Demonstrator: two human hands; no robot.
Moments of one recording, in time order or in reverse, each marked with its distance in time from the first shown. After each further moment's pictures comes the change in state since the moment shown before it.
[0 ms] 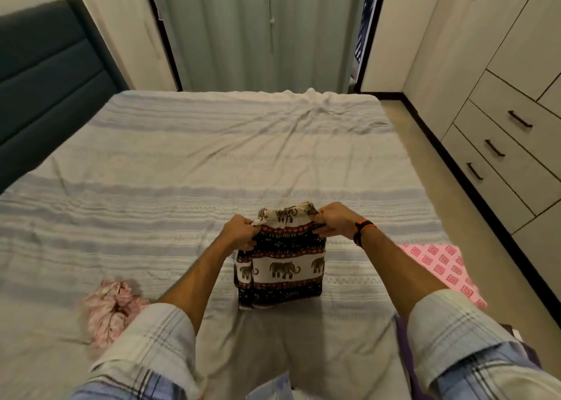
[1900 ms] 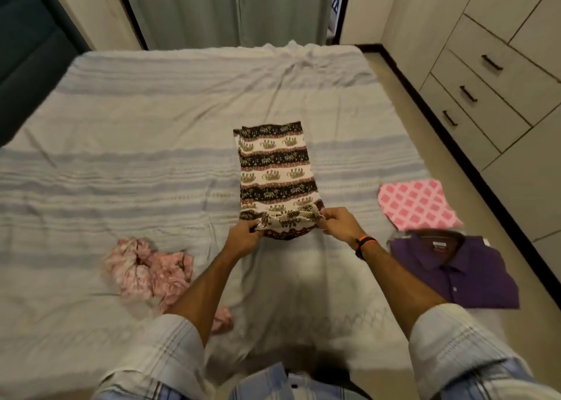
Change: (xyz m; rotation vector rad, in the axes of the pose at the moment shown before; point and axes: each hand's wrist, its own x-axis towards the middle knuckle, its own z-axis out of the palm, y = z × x) left_hand -0.098 -0.126 0.008 0.337 -0.035 0.201; right_hand -0.105 0.116 0.104 -0.167 0.188 -0.048
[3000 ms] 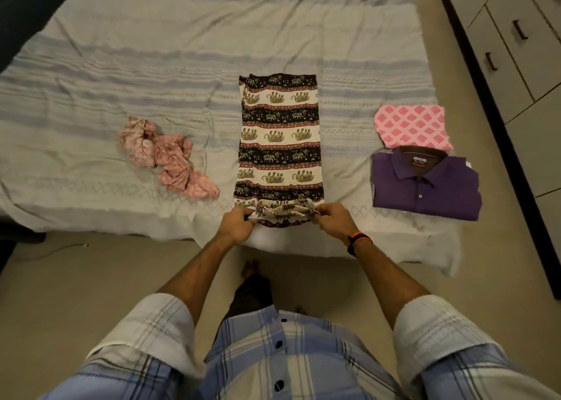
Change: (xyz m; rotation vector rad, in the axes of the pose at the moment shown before) left_hand -0.261 -0.040 0.174 0.073 -0.003 -0.196; right_hand -0.225 0.185 0.028 -0.138 -0.143 -0.027
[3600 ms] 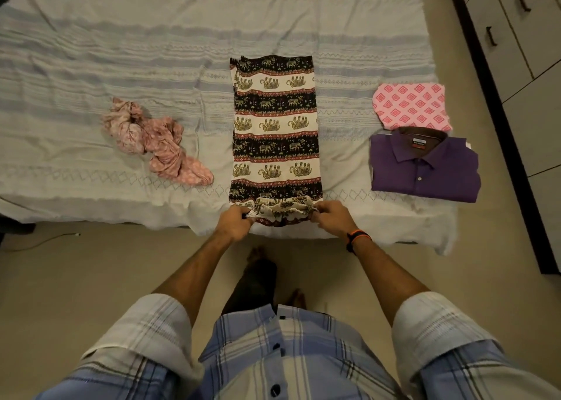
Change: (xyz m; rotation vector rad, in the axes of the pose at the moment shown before) left_hand -0.003 -0.013 0.016 0.023 -0.068 -0.018; right_hand -0.002 0.020 0.020 0.008 -0.018 0.050
